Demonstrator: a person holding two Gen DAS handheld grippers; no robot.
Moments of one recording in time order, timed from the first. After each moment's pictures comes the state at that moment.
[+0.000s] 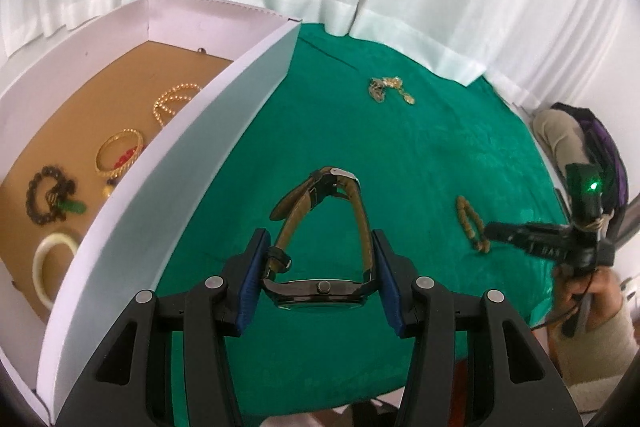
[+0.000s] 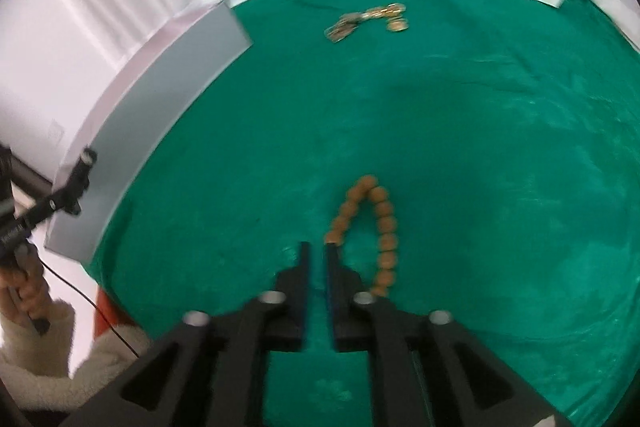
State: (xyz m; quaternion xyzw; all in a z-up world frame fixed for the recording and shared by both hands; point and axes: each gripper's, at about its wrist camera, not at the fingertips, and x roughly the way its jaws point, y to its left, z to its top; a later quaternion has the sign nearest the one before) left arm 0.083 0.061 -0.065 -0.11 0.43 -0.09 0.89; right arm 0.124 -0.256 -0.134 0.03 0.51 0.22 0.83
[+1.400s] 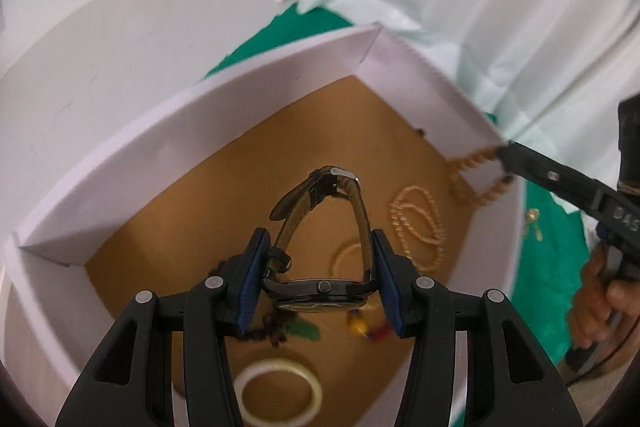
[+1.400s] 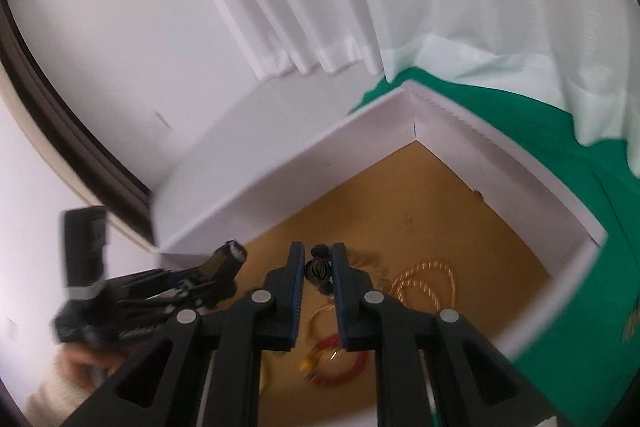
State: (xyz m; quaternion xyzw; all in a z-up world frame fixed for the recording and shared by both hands) left arm 0.174 0.315 -0.062 -0.23 0.46 0.09 0.85; right arm 0.272 0.127 -0.017 -0.03 0.43 0.43 0.79
